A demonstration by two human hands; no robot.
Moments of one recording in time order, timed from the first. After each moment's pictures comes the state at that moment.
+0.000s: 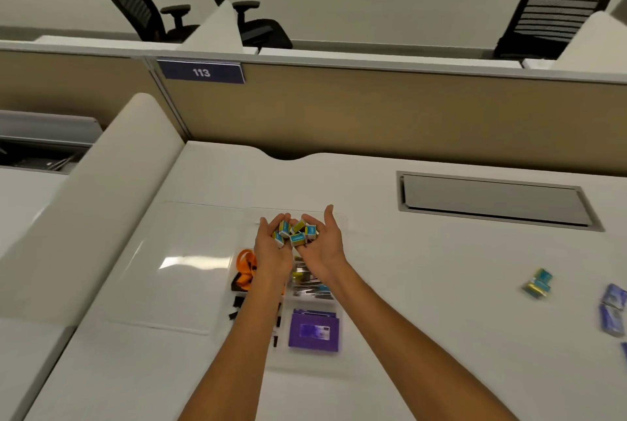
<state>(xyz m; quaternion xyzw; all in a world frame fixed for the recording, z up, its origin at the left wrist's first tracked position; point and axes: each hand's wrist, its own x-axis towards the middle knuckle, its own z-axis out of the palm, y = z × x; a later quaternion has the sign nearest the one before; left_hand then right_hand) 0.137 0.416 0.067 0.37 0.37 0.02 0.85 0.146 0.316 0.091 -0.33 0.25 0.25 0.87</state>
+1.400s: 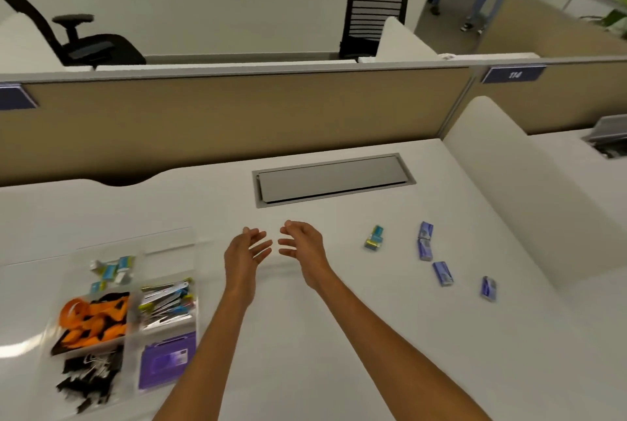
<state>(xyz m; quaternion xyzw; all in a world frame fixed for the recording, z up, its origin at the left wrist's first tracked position) 0.112 0.185 0.065 0.57 0.20 -0.09 0.80 0.105 0.057 0.077 -0.59 0.24 0.04 0.77</state>
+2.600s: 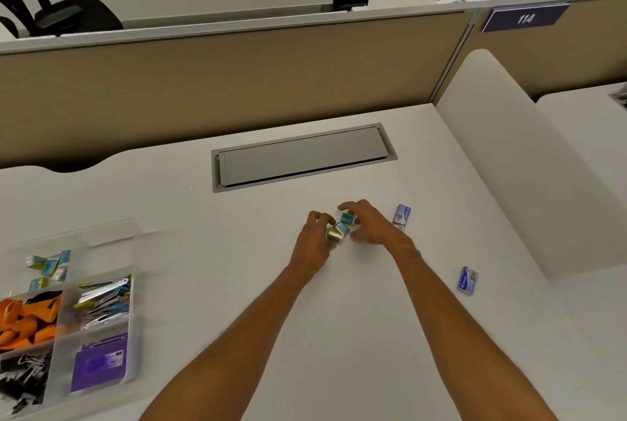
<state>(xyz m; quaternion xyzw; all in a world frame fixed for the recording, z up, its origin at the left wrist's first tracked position) 0.116 -0.031 0.003 0.90 -0.15 -0.15 0.38 0.124 -0.204 0.023 -0.93 0.06 0.20 0.30</state>
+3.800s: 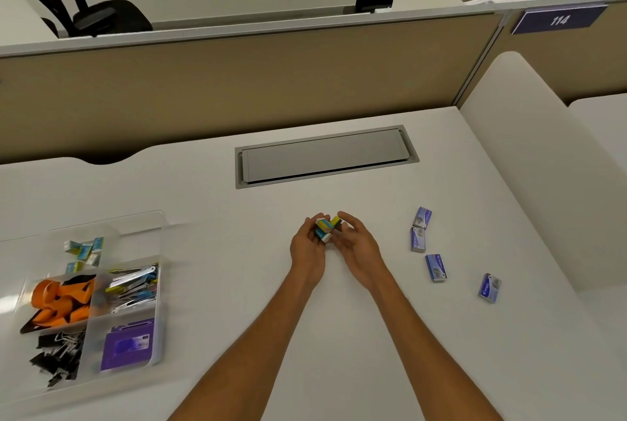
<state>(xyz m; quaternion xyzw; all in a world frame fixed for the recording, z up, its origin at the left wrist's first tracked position) 0.106 -0.002 0.018 0.36 0.28 -0.18 0.87 0.077 -0.113 0.018 -0.45 0.24 0.06 0.86</state>
